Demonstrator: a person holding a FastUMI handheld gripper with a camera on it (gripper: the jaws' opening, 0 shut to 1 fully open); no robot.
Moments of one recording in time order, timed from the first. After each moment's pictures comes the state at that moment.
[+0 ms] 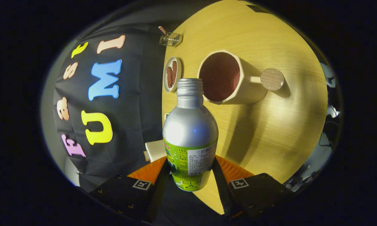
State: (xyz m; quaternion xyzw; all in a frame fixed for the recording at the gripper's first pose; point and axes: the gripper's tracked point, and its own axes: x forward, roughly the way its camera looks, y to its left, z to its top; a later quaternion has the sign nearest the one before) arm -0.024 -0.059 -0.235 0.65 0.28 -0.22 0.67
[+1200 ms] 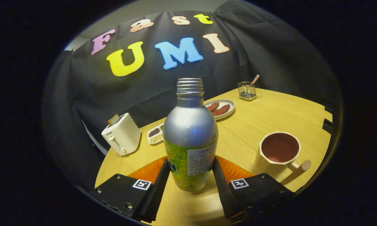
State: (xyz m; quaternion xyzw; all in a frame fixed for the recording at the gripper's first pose) arm 0.042 -0.079 -0.256 0.17 0.26 -0.20 0.93
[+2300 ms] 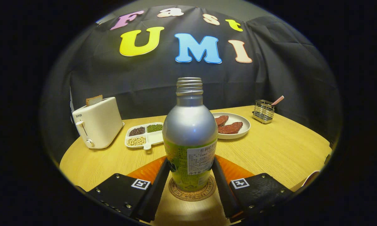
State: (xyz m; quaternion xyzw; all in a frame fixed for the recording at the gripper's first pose) arm 0.142 -0.122 -0.313 0.04 0.27 -0.19 0.94
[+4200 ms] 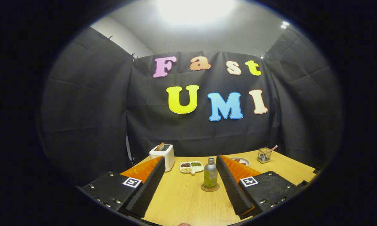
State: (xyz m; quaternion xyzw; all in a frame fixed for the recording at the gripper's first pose) arm -0.054 -0.020 -0.031 0.02 0.08 -0.03 1.00
